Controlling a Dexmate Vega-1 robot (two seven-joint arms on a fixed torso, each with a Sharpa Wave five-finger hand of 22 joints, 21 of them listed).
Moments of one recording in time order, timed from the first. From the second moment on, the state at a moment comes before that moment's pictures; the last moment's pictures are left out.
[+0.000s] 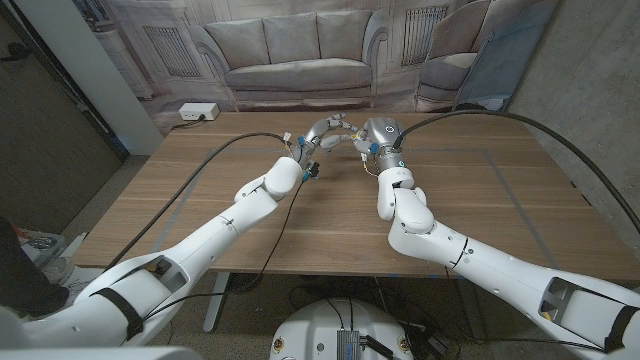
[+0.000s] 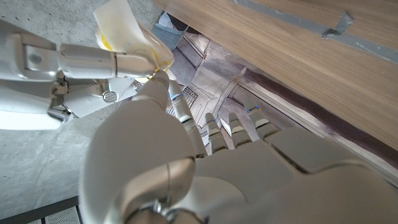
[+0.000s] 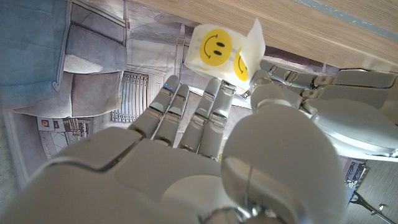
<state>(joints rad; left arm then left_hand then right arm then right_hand) 0.61 0.40 0.67 -1.36 0.03 -0.17 0.18 1.03 -0.01 0.28 -0.12 0.18 0.82 -0.10 0.30 0.20 0.20 -0.09 0.21 0.19 0.05 0.01 0.20 0.19 -0.03 0.10 0.55 0.20 -0.66 -0.55 -0.97 -1.90 -0.80 -0.91 -0.29 0.94 0.03 0.40 -0.14 0.22 1.03 -0.11 0.55 0.22 0.74 -0.19 0.23 0.19 0.46 -0.05 0.18 0.19 0.32 -0.01 0.47 0.19</state>
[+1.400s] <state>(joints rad) 0.59 0.36 0.68 -1.32 -0.01 -0.19 0.16 1.08 0.11 0.36 -0.15 0.20 1.02 -0.06 0.40 0.23 0.31 -0.13 0.23 0.19 0.09 -0.02 0.21 0.19 -0.02 0.10 0.58 0.21 -0.69 -0.57 -0.95 -1.92 -0.79 -0.86 -0.35 0.94 0.03 0.41 -0.15 0.23 1.03 -0.11 0.55 0.22 0.74 -0.20 0.23 0.19 0.46 -0.05 0.18 0.19 0.31 -0.02 0.46 0.19</state>
